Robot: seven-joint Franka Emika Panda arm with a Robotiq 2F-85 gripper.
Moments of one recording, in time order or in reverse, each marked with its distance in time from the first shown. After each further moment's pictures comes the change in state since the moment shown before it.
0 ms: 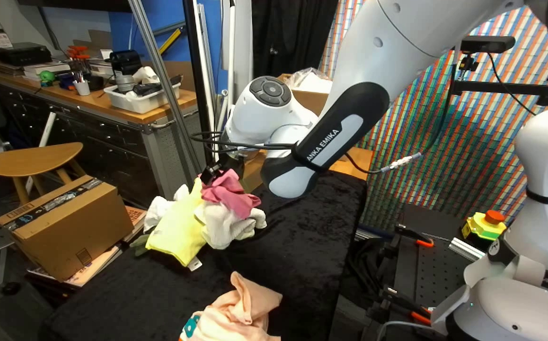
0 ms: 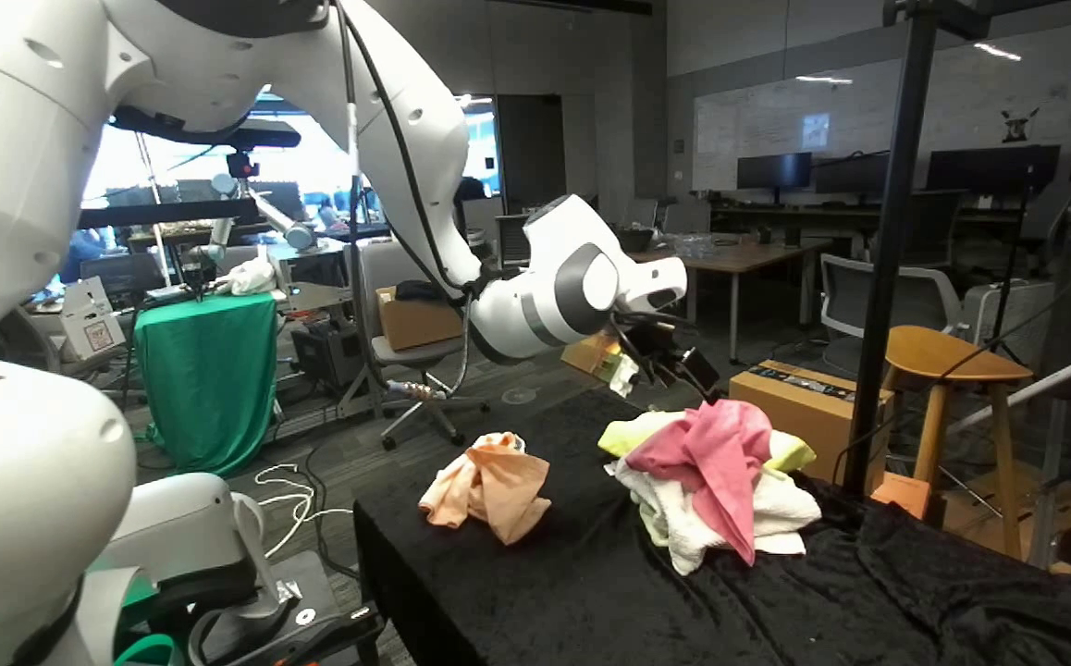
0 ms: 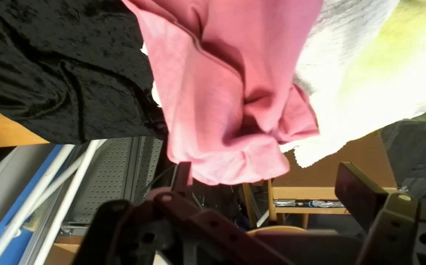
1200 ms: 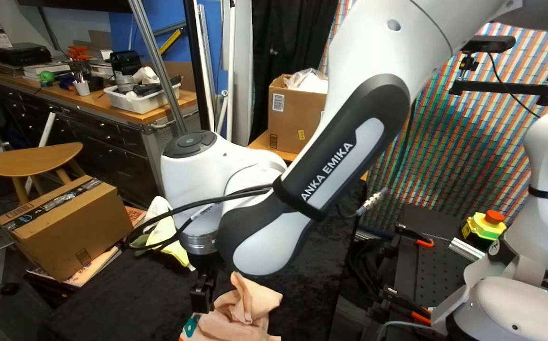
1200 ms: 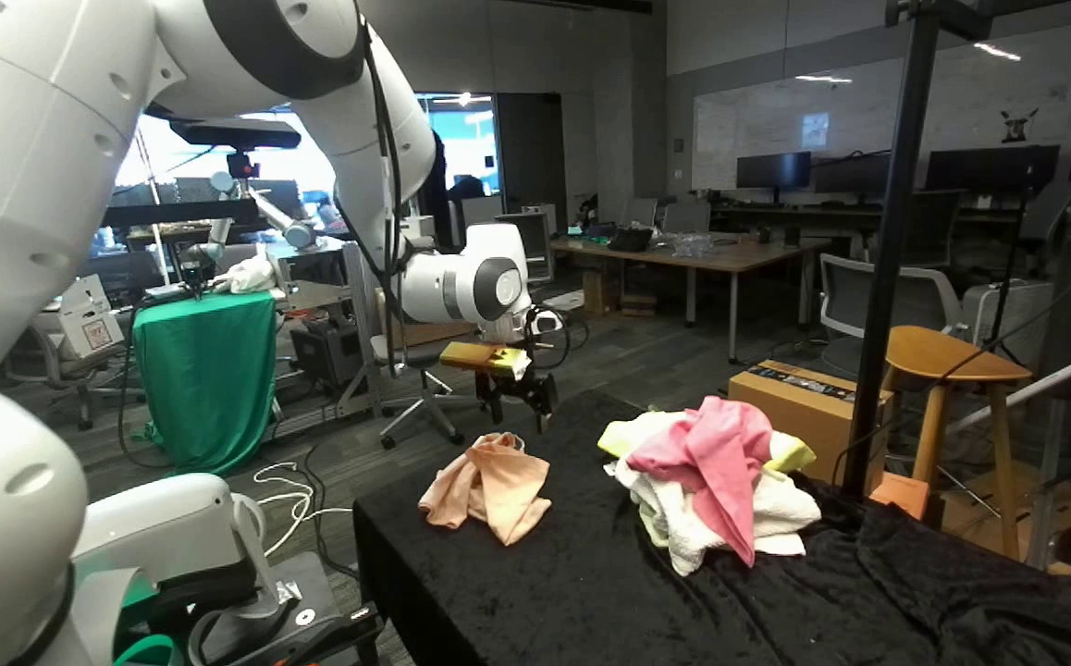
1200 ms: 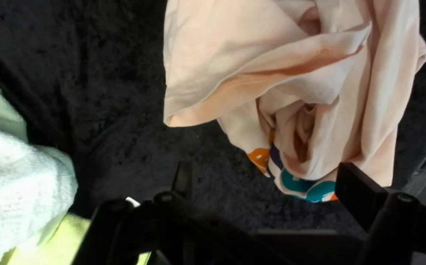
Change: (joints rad) arm -0.314 -0.017 0.703 0.189 0.031 -0.590 -0.410
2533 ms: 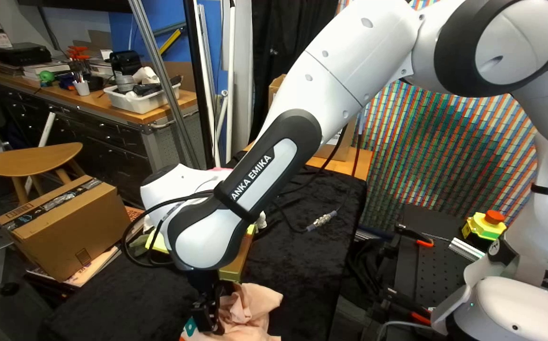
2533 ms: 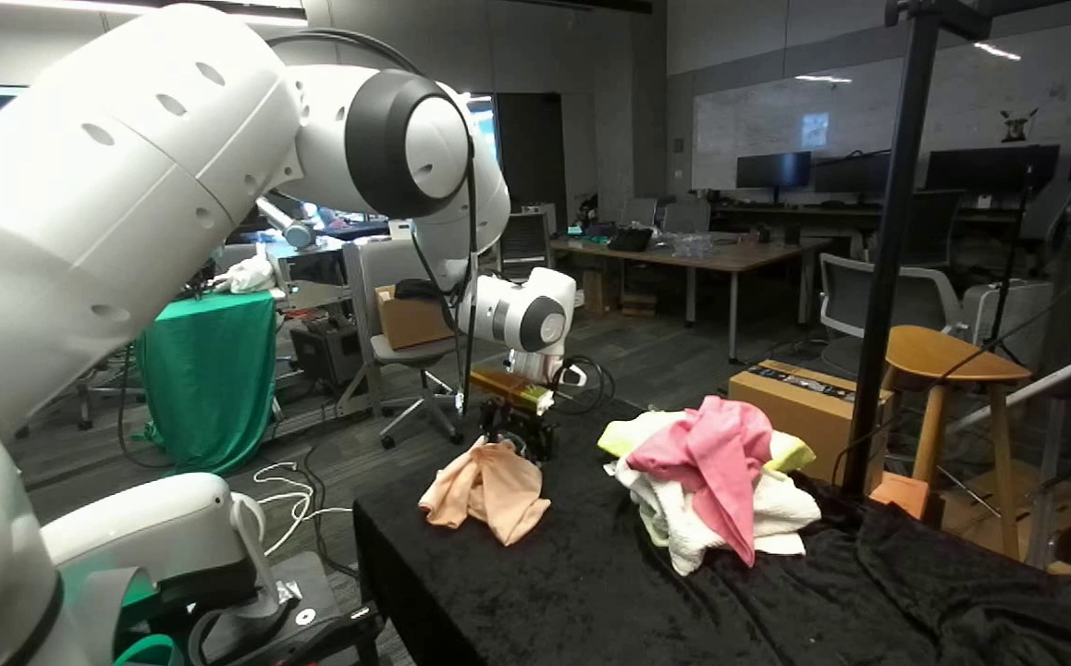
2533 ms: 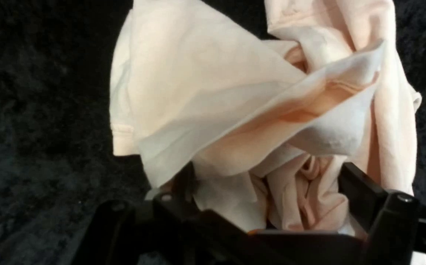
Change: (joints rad) arm -0.244 0.290 0.229 0.326 0.069 -0.352 -0.090
